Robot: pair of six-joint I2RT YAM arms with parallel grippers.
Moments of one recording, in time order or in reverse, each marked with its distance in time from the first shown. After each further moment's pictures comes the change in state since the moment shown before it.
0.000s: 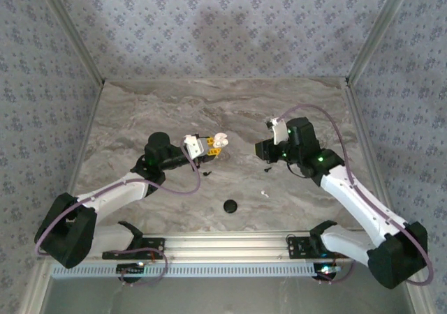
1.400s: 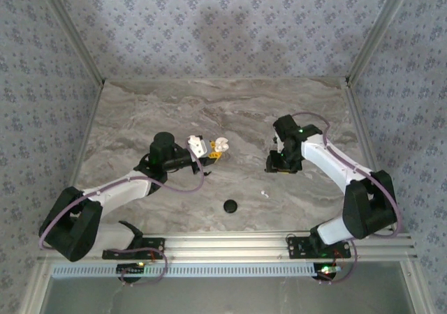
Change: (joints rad) left arm 0.000 0.055 0.000 -0.063 -0.004 -0.005; right arm -0.074 0.382 0.188 -0.565 0.180 0.121
